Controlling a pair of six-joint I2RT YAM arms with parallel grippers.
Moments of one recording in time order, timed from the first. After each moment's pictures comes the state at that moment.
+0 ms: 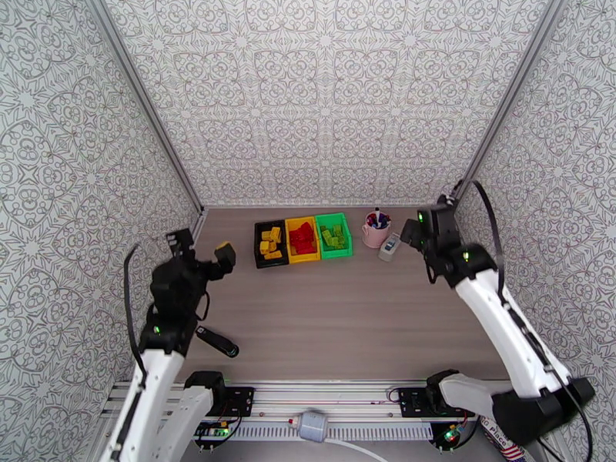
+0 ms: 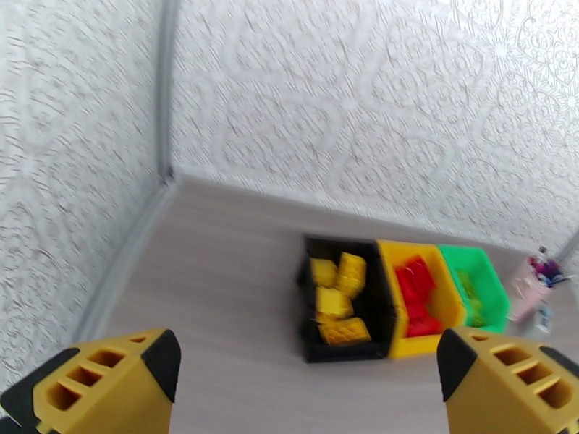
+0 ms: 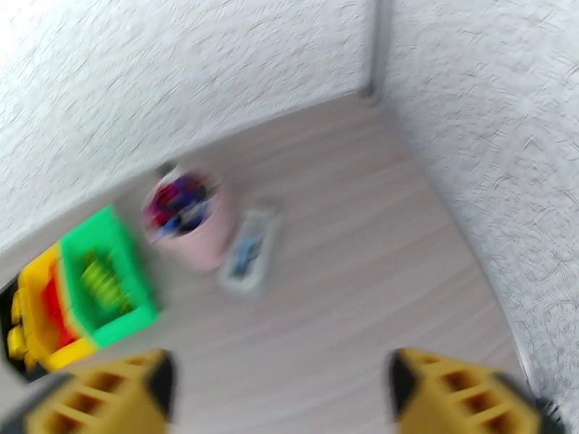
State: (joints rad) left arm -0.01 0.64 0.63 -0.09 -0.12 -0.23; right arm 0.31 1.15 1.21 -0.69 0.60 0.49
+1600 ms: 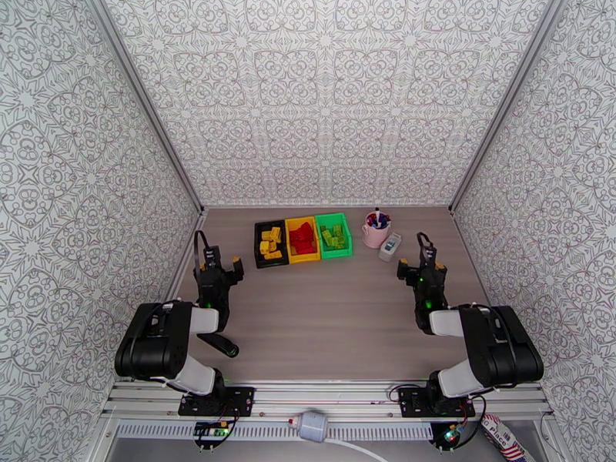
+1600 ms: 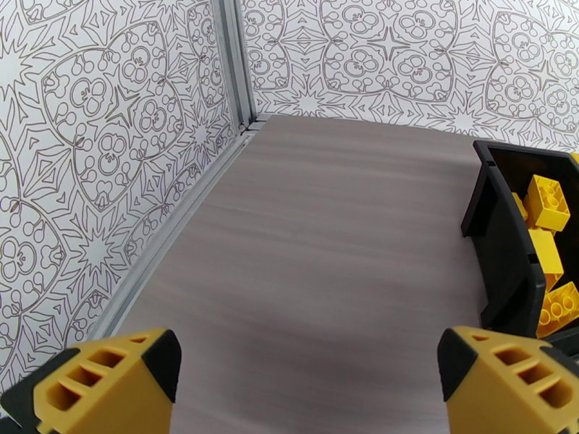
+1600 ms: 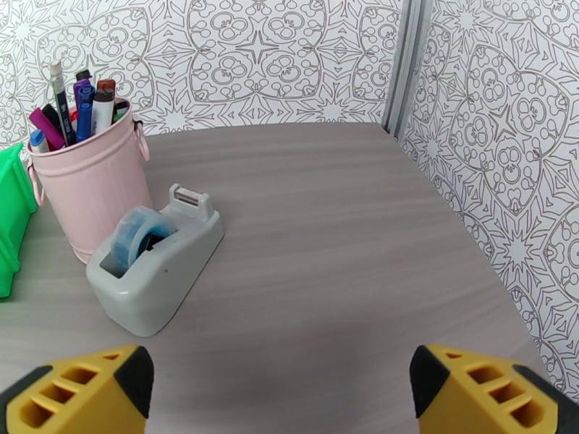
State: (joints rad) left arm 0.04 1.56 0.36 0.94 -0.26 -0.03; right arm 0.07 1.52 0.36 0.88 0.28 0.05
